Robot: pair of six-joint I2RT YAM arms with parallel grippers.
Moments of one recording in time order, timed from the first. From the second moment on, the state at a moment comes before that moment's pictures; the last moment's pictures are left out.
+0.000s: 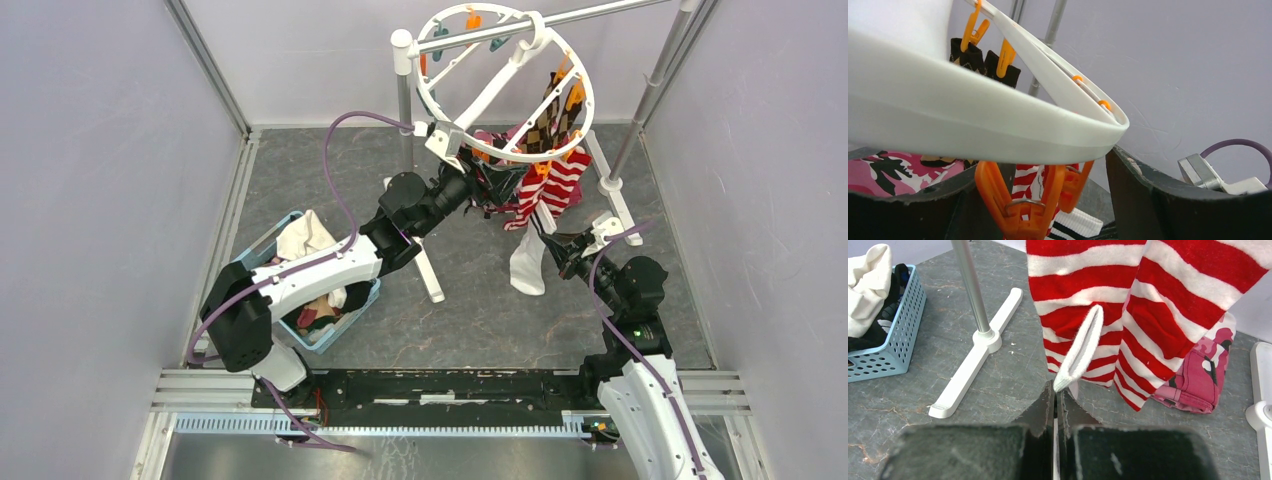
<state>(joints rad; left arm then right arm) -0.93 1.55 1.21 0.66 -0.03 -0.37 0.10 0.48 0.38 0.11 -0.51 -0.02</state>
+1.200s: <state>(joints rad) -0.92 1.58 1.25 0.66 0.02 -0.37 0.11 0.48 0.38 0.09 -0.51 -0.03</state>
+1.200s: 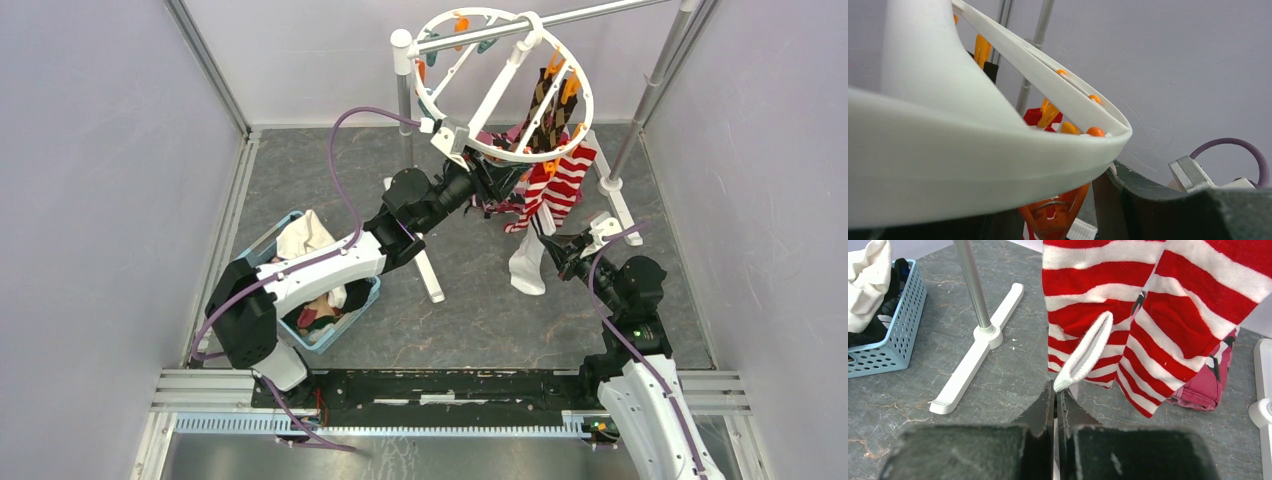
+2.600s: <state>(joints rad) -0.92 1.63 1.28 0.70 0.04 -0.37 0.12 0.43 0.38 0.06 -0.51 -0.04</state>
